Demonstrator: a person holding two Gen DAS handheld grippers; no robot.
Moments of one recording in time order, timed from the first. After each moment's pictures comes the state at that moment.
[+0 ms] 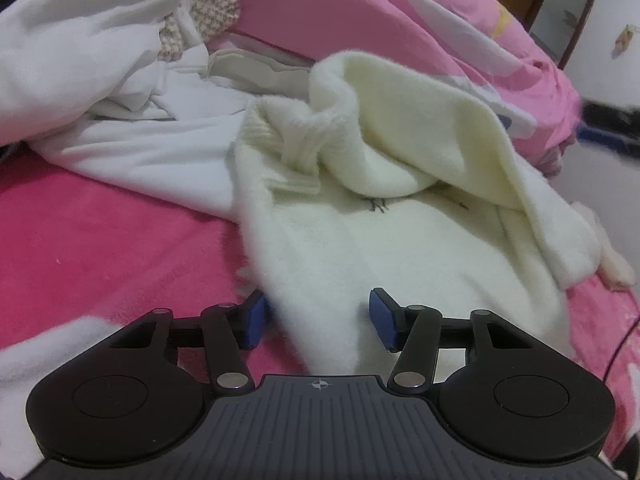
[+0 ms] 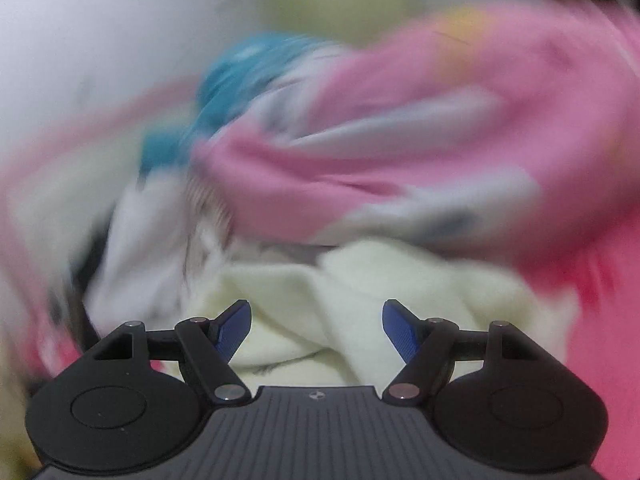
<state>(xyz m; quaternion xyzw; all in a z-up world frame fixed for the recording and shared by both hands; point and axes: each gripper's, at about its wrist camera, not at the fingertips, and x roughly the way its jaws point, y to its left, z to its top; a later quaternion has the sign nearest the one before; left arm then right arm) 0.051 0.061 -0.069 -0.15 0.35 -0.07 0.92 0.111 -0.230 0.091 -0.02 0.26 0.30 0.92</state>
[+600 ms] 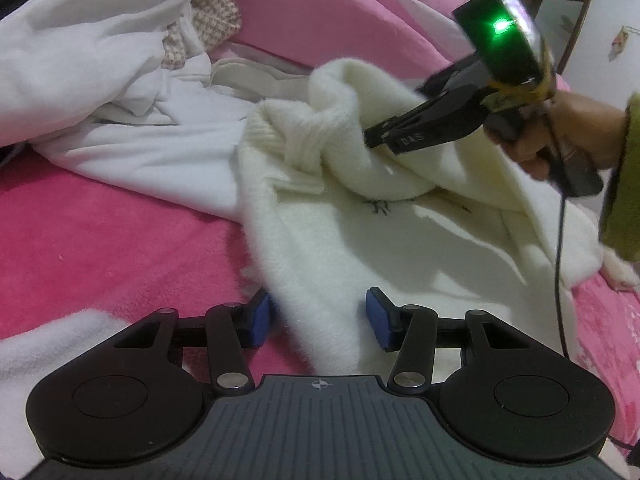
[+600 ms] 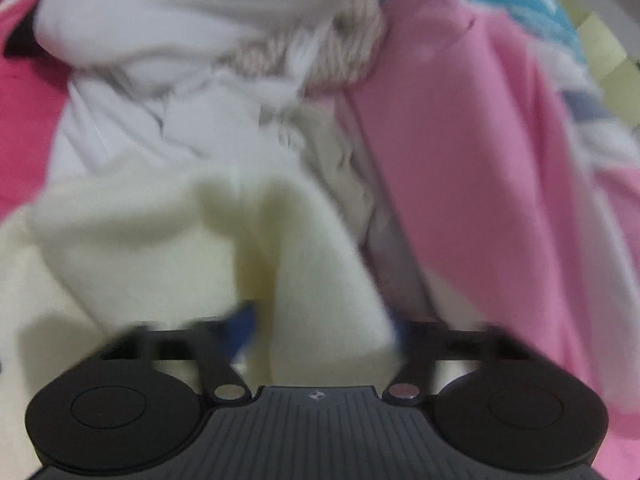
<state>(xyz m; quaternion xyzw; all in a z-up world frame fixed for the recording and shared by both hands) 0.045 0.058 -0.075 -0.14 0.32 -0.07 0.93 0.199 -0.031 -0.004 -0.43 0.28 0.31 0.80</state>
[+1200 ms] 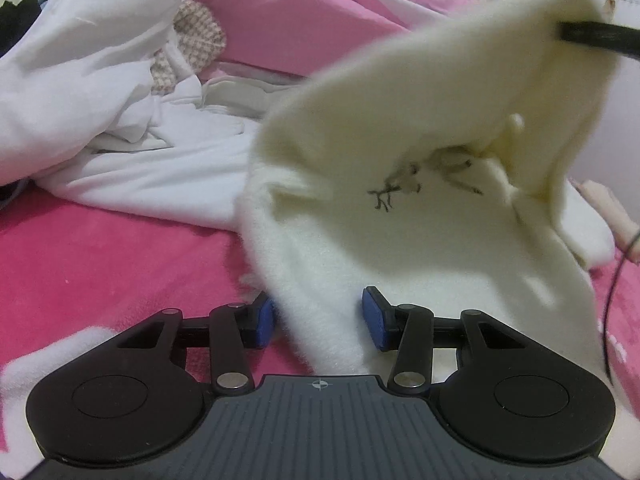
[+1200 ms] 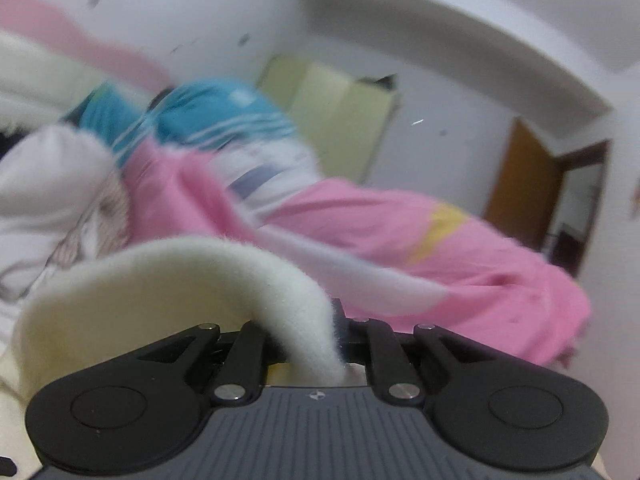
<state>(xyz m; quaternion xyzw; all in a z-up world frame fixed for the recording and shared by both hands) 0.041 0.043 -0.072 -0.08 0.31 -0.06 0.94 0.071 -0.167 0.084 -0.18 0.04 0.06 0.98</state>
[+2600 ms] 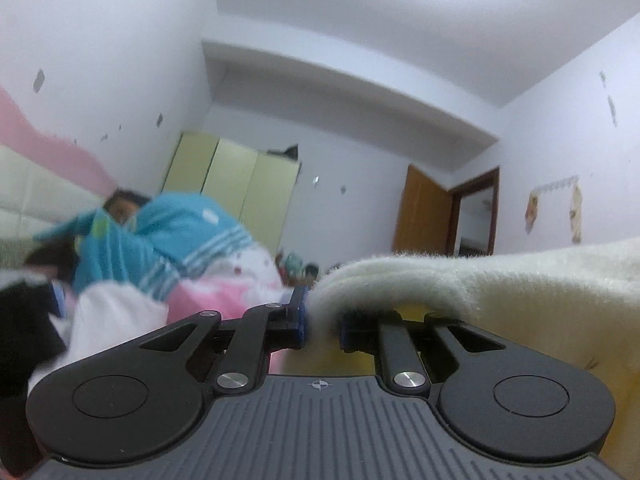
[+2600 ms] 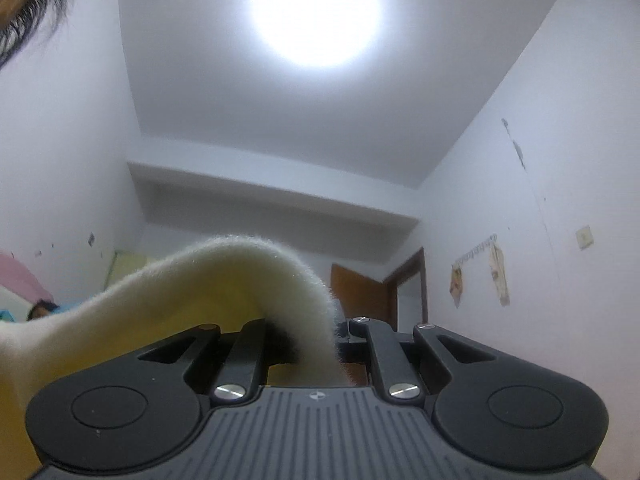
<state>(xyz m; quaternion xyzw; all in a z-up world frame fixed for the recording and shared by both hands) -0.064 0.066 0.132 -0.12 -0.08 -0.09 0.98 -0.221 -0.302 0.174 -0.06 -0.25 -0.09 0.96</state>
